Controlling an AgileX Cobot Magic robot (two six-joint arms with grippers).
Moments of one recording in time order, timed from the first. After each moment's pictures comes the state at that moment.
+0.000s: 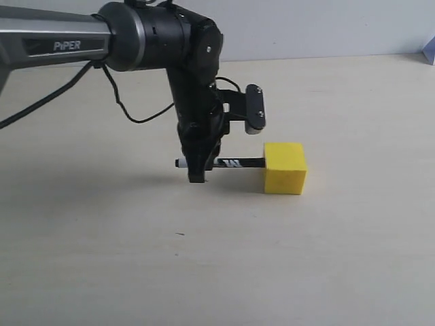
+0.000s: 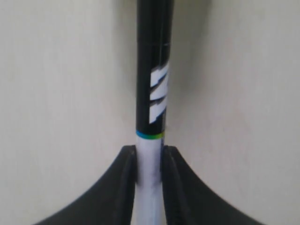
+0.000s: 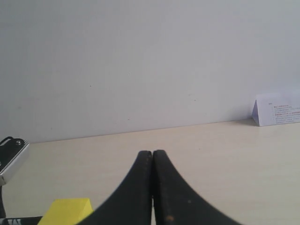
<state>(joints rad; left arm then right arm) -0.73 2.25 -1.77 0.01 1.05 0.94 -0.07 0.01 0.00 0.03 0.09 0.08</state>
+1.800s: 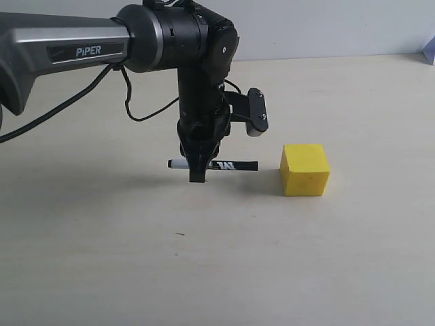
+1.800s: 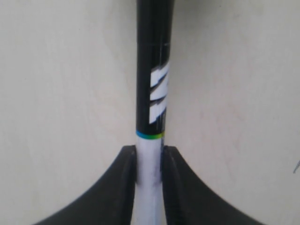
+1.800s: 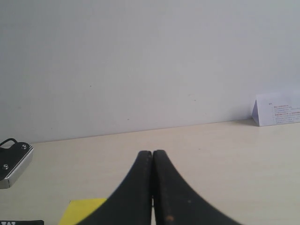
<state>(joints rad) -0.75 2.30 -1.86 0.09 1.19 0.85 -0.07 0.01 0.00 0.03 0.09 0.08</state>
